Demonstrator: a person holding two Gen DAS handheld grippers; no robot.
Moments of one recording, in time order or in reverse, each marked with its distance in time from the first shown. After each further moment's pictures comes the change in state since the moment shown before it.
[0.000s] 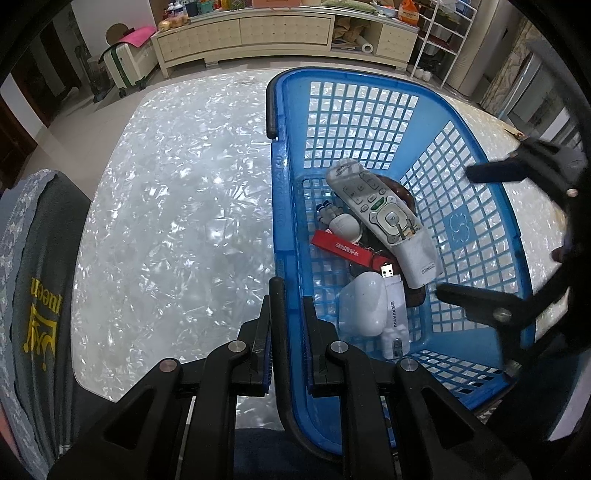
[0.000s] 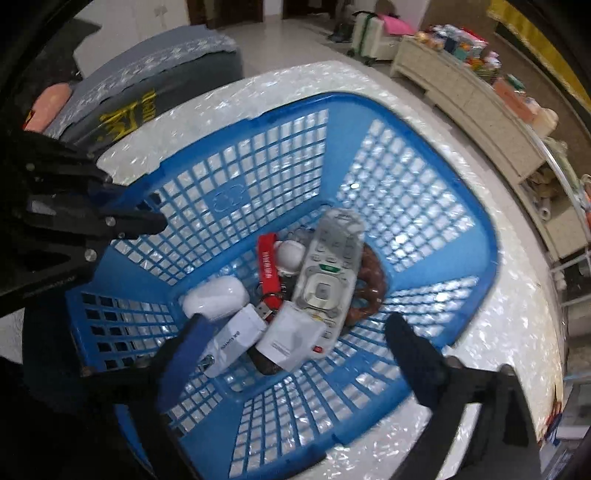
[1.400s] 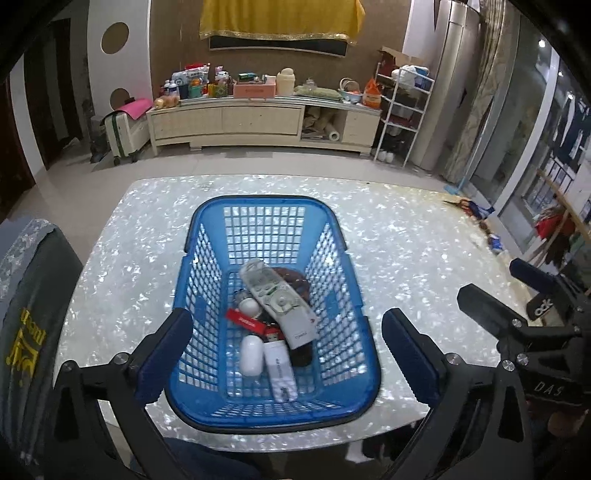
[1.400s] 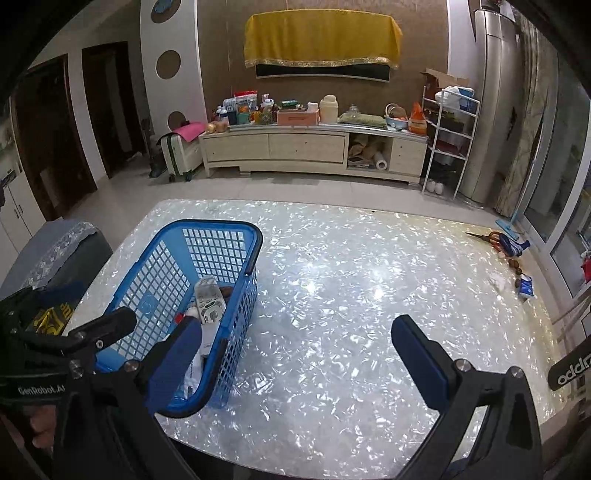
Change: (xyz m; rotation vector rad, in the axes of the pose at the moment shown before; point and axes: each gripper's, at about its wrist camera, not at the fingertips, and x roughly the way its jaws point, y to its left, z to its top) left arm -0.109 -0.086 -0.012 -0.018 -0.373 -0.099; right arm -0.134 -0.012 -0.119 0.720 -0.410 -0.366
